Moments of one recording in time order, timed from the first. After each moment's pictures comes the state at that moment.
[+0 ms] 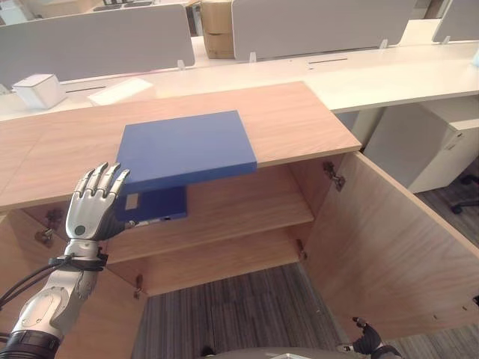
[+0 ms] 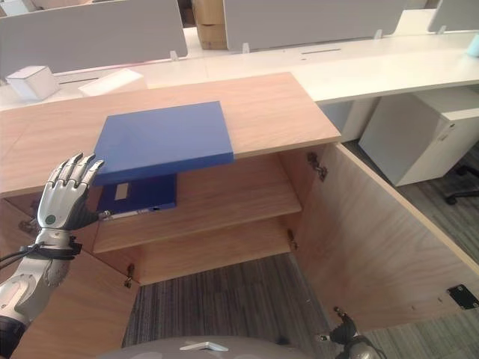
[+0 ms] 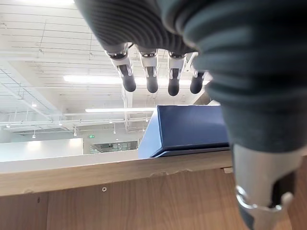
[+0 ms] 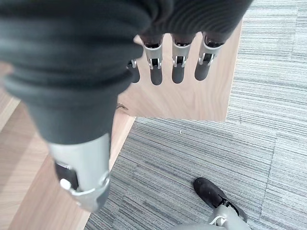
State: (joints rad) left arm 0.12 0.77 -0.01 0.15 0.85 -0.13 0.44; right arm 0.13 -0.36 0.35 1.01 -0.10 -0.13 0.03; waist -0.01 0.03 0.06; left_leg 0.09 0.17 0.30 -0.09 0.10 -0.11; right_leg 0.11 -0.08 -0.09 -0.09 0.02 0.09
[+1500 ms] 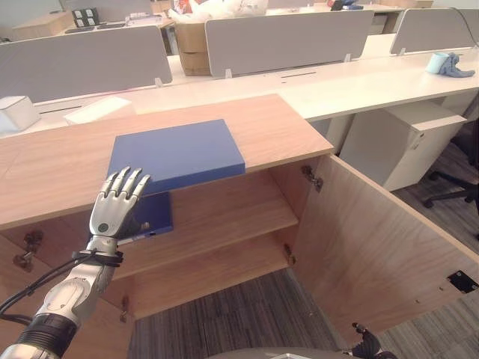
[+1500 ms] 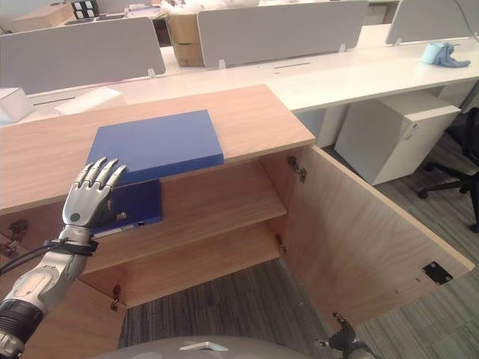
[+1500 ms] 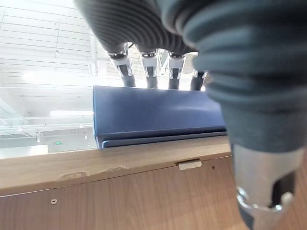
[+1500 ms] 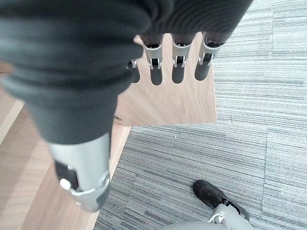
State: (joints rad) left arm -0.01 0.77 -0.21 0.29 0.89 -0.07 0.49; right arm 0.15 -0.35 0.36 1.02 -0.10 -0.13 0.01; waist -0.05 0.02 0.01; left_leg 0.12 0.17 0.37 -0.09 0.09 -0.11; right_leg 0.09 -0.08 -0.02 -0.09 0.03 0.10
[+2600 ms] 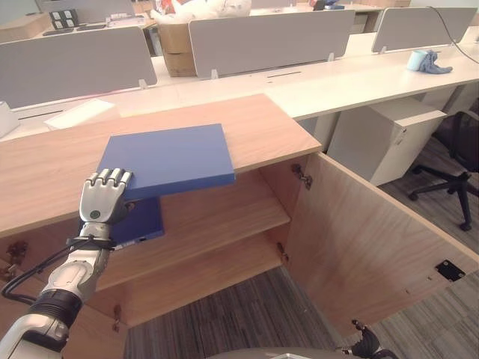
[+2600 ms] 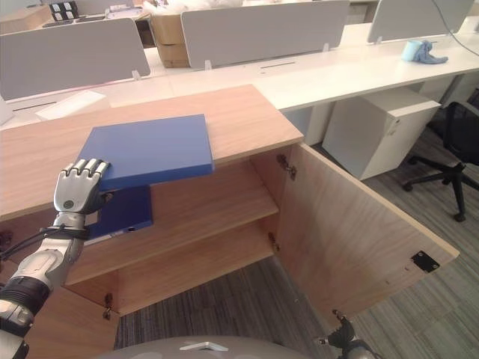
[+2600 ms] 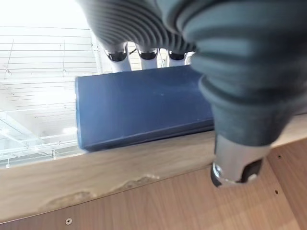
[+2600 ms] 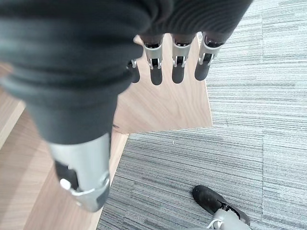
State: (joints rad) left arm -0.20 0.78 -0.29 0.53 0.89 0.00 0.56; right arm 0.14 -0.35 0.37 1.02 -0.10 -0.14 -0.01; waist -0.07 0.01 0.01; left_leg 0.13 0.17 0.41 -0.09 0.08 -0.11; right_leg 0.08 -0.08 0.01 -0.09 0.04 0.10
